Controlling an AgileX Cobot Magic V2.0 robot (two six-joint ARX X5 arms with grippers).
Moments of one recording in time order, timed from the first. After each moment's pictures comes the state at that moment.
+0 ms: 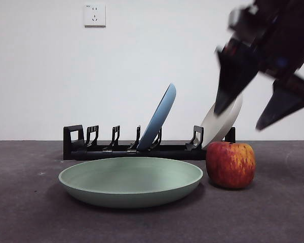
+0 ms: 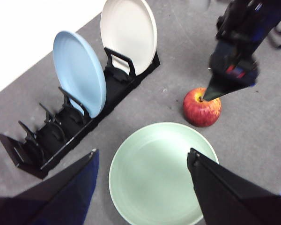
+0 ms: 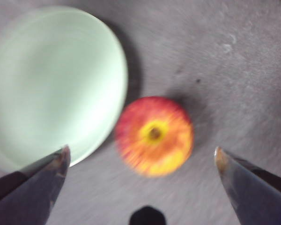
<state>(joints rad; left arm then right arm) -1.11 1.01 1.11 -0.70 -0.49 0.00 0.36 1.44 1.00 -0.61 -0.27 -0.10</state>
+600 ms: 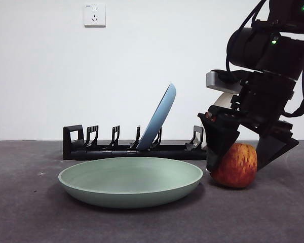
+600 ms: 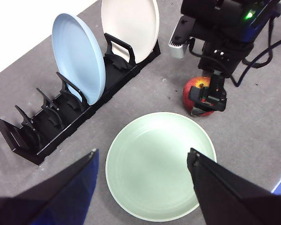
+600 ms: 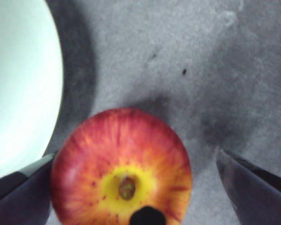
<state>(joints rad) -1.11 1.00 1.11 -0.74 -0.49 -0.05 0.40 1.69 1.00 -0.47 -0.16 -0.10</state>
